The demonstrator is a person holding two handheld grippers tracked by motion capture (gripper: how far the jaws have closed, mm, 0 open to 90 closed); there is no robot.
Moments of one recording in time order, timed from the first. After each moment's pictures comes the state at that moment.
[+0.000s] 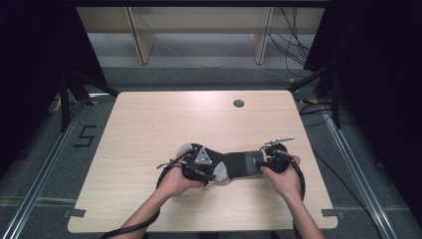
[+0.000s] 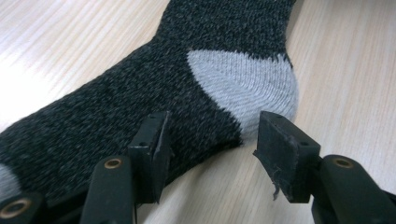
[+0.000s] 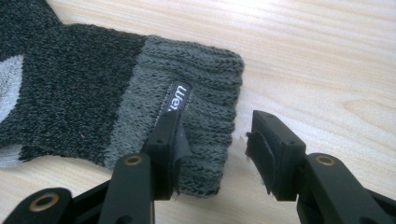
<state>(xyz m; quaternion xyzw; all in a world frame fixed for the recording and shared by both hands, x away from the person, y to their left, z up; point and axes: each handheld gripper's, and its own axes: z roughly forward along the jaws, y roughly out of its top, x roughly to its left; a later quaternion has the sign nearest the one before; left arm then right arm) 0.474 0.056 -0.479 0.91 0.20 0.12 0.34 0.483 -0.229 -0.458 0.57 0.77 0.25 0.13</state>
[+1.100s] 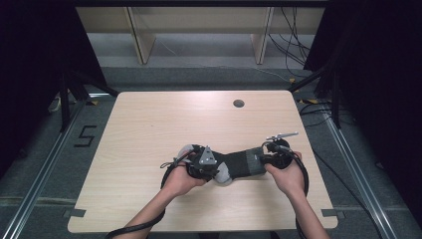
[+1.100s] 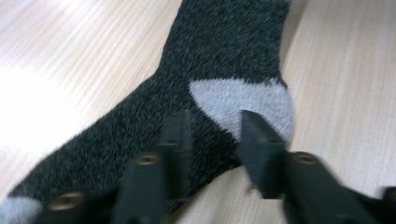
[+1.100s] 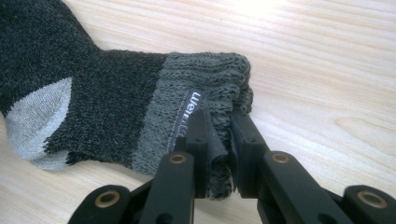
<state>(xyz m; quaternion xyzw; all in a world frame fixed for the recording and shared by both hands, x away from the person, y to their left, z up) 0.473 0.046 -0.467 0.91 0.19 0.14 0.35 0.480 -0.229 -0.432 0.56 0.78 0.27 0.13</state>
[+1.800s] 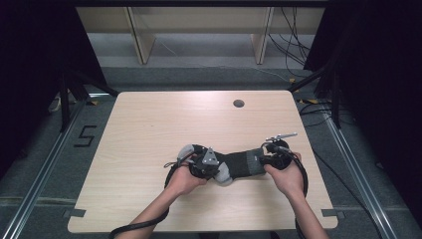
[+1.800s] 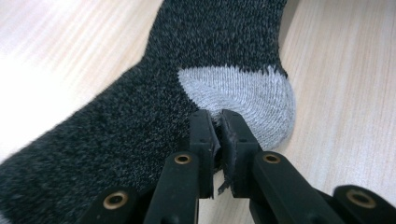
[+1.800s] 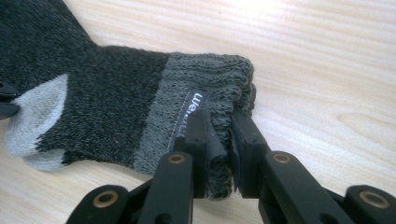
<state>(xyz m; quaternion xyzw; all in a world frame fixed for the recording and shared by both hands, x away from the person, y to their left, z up) 0.477 0.041 -0.473 0.92 0.17 0.12 0.33 0.482 -0.229 -0.436 0.55 0.78 0.26 0.14</state>
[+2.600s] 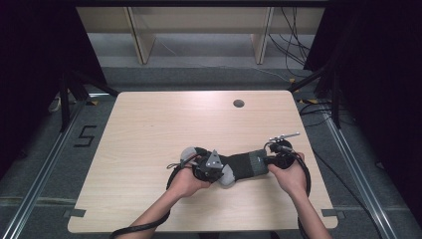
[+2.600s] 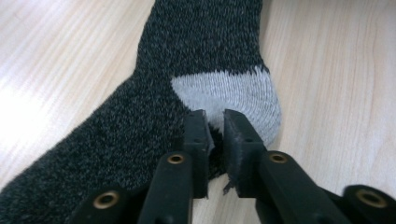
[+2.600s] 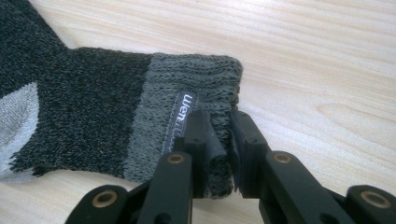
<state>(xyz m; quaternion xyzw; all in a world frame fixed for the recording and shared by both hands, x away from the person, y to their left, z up) 0.468 0.028 -0.468 0.92 0.15 0.12 0.34 0.487 -0.239 -0.445 0.56 0.78 0.24 0.13</state>
